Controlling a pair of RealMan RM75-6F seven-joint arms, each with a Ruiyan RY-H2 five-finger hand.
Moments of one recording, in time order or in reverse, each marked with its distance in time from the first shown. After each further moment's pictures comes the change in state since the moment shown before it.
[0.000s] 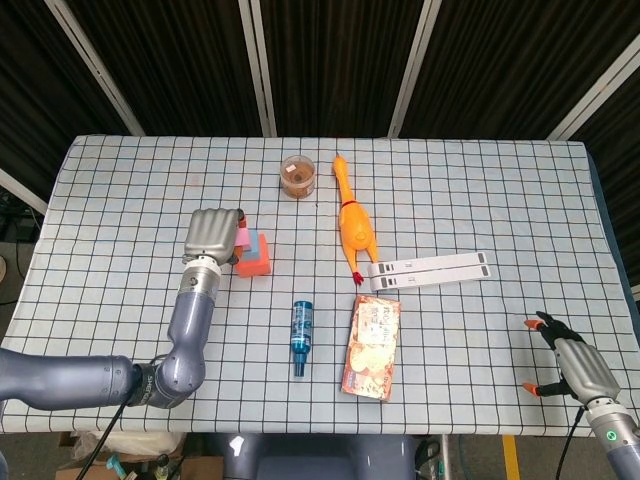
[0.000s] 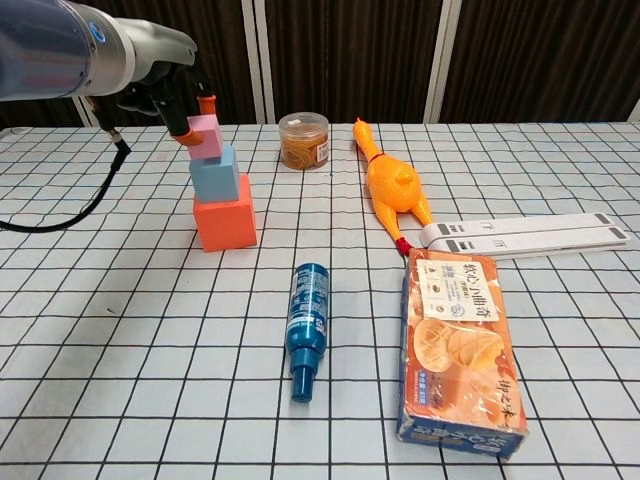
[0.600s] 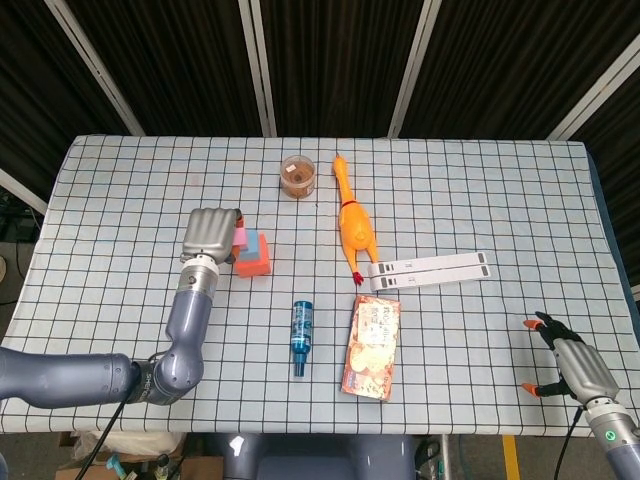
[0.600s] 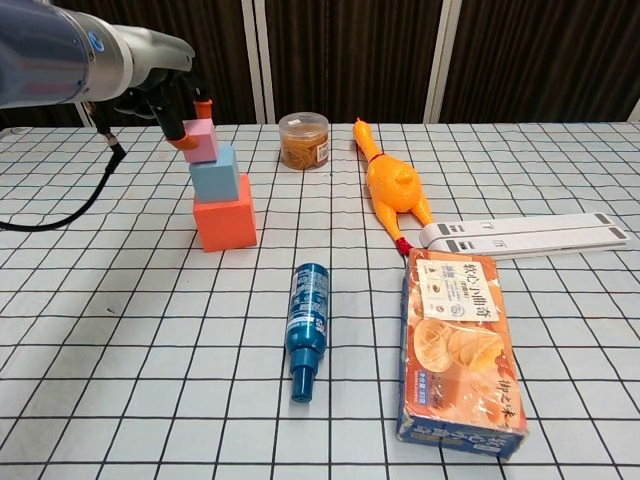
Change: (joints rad) left arm -0.007 0.002 0.032 0.030 0.003 -0.031 -0.011; right arm 0.001 -0.001 0.000 -0.002 0.006 -0.005 -0.008
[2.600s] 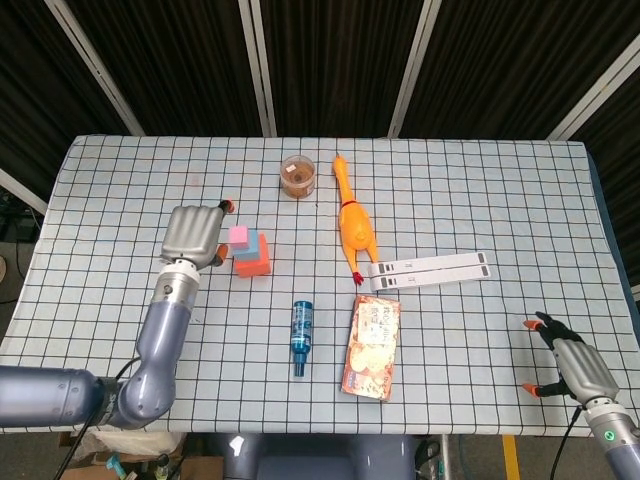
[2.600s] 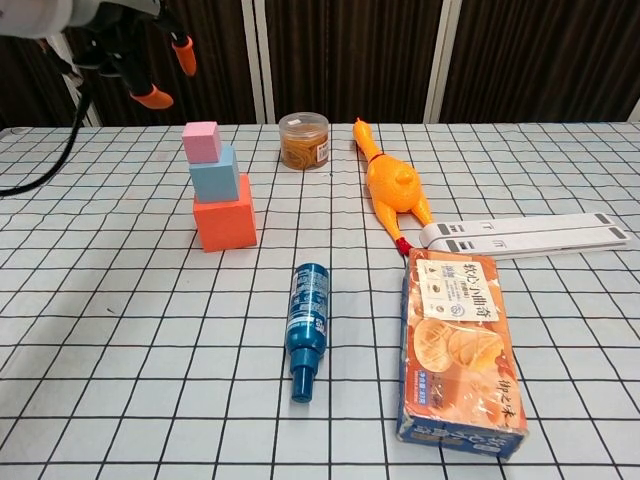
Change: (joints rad) left arm 0.020 0.212 -0.014 -0.320 -0.005 0.115 -0.006; right arm -0.001 0.008 0.002 -0.019 0.009 0.007 -0.031
